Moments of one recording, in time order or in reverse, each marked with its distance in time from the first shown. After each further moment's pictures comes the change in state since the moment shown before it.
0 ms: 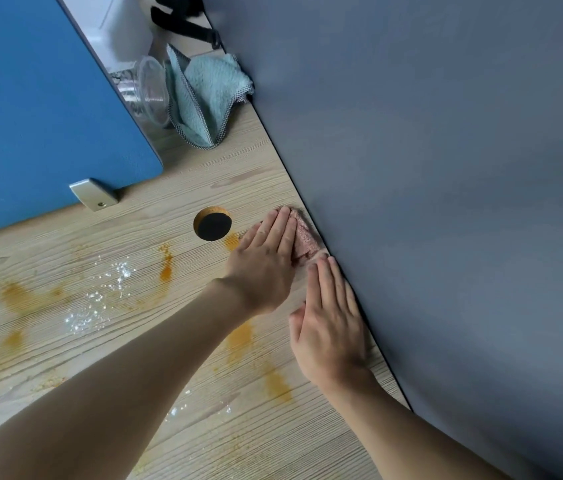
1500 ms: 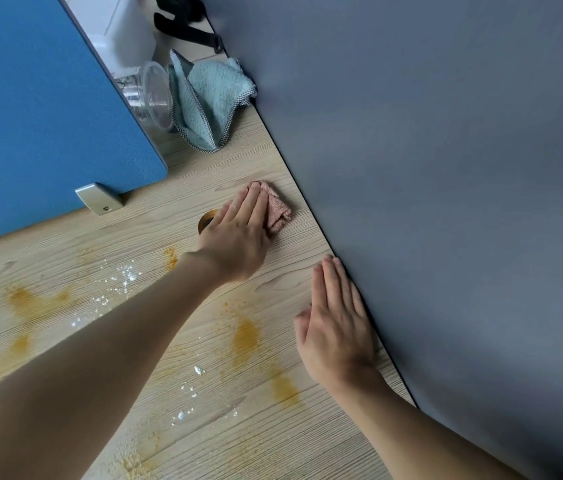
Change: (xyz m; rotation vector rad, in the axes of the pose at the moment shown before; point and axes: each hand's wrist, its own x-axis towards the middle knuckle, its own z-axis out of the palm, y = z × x) left_hand 0.021 -0.053 -0.007 -0.082 0.058 -0.076; right_hand 0.000 0.001 0.001 -0.023 -0.021 -0.003
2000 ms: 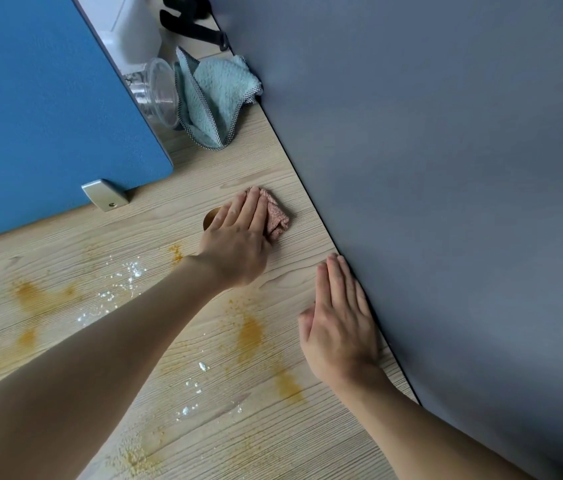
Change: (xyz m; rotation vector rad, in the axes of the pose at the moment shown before) left_hand -0.010 -0.002 0.002 0.069 -0.021 -0.040; right_hand 0.001 -0.001 0.001 -0.014 -0.005 0.006
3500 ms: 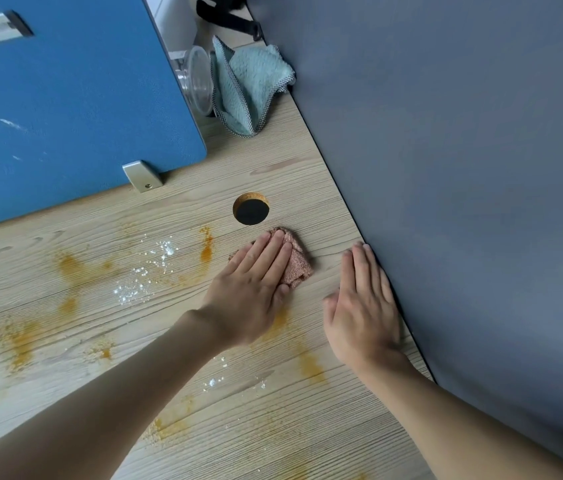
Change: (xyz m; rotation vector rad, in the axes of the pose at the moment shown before) left_hand -0.096 0.003 0.032 -0.032 0.037 0.139; right_hand -0.001 -0.002 0.003 -0.005 0.037 -0.001
